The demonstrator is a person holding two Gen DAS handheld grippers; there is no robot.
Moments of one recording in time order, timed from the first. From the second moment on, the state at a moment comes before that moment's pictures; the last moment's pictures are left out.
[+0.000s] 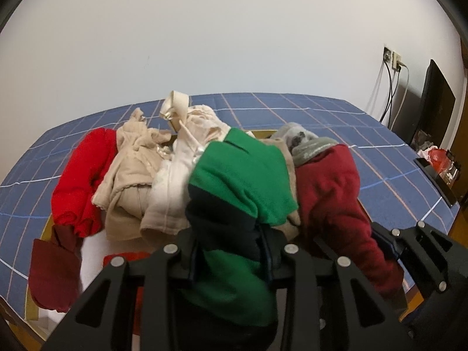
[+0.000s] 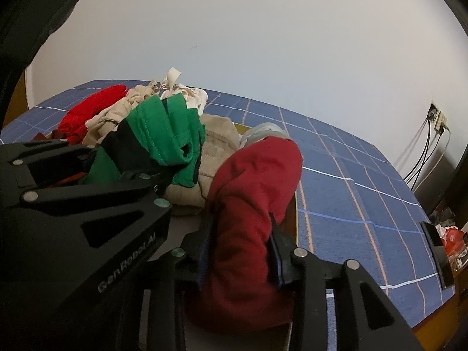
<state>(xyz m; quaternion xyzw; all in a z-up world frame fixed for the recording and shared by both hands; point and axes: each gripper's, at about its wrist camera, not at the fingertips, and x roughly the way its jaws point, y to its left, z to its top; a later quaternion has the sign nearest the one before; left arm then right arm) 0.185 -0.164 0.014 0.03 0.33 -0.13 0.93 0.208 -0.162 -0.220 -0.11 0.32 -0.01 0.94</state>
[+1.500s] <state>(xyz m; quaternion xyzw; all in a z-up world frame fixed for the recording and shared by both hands) 0.124 -0.070 0.035 0.03 0.30 -0.07 0.95 0.126 -0.152 -0.192 0.08 0.29 0.02 0.95</state>
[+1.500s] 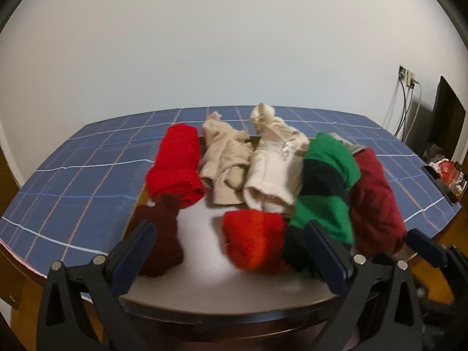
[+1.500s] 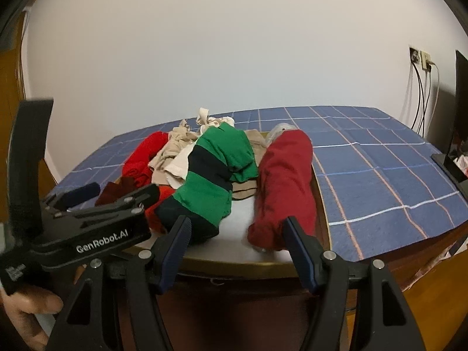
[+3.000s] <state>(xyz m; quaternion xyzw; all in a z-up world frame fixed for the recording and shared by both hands) 0.028 -0.044 0.051 0.03 0.25 -0.03 0.97 0.050 -0.128 -0.175 0.11 0.18 0.03 0.98</state>
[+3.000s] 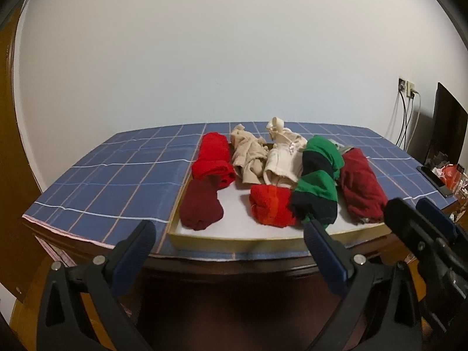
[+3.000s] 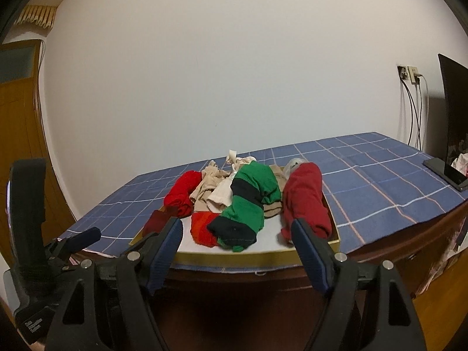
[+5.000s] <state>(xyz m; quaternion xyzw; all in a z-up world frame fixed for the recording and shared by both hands) -0.070 -0.037 0.053 0.02 0.21 -0.02 0.98 -0.052 -0.119 -0.167 0.10 0.12 0.02 0.99</state>
